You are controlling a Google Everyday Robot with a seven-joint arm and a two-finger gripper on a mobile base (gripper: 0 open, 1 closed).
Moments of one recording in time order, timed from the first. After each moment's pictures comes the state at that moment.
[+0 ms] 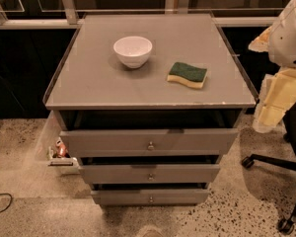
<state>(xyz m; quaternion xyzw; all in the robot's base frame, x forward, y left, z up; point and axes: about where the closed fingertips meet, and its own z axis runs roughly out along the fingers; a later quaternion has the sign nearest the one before) 0.438 -0.217 0.977 -0.60 0.78 -0.03 0.16</state>
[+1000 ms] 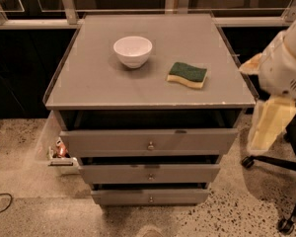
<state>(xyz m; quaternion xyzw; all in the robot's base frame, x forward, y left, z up) 0.426 -0.210 0.936 -0.62 0.77 -0.02 0.15</state>
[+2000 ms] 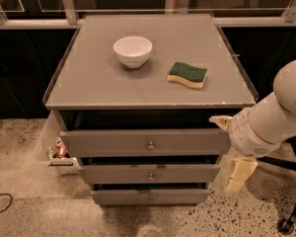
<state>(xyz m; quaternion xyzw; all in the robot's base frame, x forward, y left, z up) 0.425 -0.195 0.778 -0.68 0.70 0.04 0.19</state>
